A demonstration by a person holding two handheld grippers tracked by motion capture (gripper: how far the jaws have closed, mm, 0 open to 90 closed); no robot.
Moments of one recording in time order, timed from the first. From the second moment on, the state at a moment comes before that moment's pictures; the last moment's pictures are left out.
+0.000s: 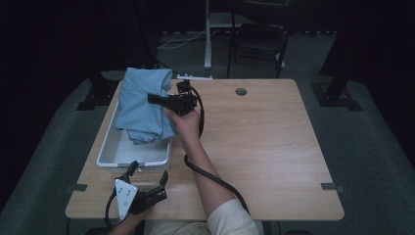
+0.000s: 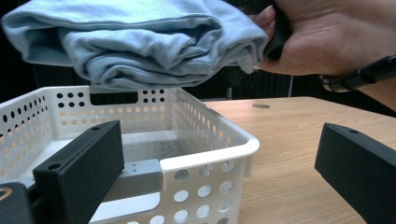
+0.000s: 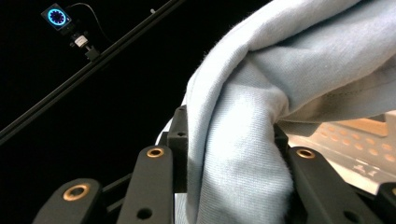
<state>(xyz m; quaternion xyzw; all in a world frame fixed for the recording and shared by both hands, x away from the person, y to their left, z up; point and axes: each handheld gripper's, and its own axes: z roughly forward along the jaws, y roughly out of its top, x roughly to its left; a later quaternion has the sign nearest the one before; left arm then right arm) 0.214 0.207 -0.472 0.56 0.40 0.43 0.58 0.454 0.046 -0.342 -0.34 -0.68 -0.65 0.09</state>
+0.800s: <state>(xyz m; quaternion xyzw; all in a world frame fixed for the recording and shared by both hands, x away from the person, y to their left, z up) 0.214 0.209 -0.472 0.56 0.40 0.43 0.58 0.458 0.085 -0.366 -0.37 -0.67 -0.63 0.12</state>
